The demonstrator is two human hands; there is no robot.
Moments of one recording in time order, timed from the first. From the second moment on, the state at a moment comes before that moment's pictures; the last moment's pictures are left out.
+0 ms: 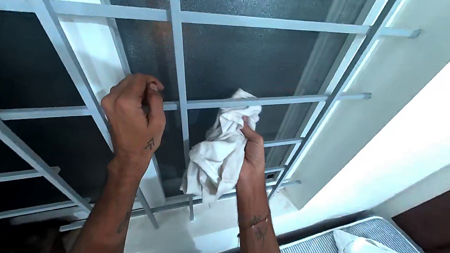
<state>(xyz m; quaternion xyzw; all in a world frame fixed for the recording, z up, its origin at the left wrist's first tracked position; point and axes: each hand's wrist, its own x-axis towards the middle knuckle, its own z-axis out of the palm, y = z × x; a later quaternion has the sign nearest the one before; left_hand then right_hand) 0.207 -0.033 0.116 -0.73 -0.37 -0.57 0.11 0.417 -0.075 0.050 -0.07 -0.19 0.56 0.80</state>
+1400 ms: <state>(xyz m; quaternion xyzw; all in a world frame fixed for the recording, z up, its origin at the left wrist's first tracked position) 0.219 -0.028 0.139 -0.78 -0.45 -0.39 0.20 0.451 -0.065 0.099 -0.49 -0.60 -0.29 0.56</state>
